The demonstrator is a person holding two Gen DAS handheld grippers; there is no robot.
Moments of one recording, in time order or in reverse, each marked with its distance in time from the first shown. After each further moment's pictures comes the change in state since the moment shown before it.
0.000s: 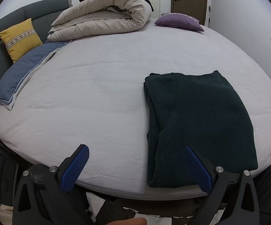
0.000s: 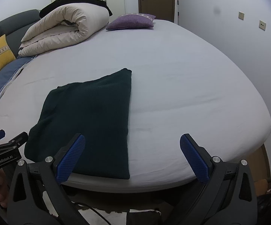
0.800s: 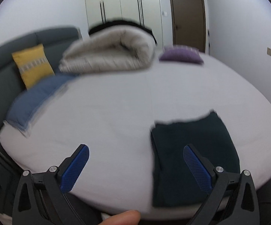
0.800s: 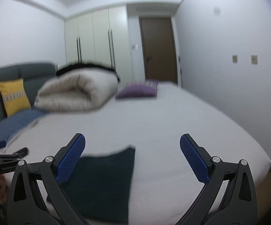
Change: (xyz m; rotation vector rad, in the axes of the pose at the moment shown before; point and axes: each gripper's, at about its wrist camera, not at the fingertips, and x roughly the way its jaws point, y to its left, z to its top) left arm -0.074 0.003 0.038 0.001 -0.220 0.036; right arm -0.133 -0.024 0.048 0.012 -0.457 0.080
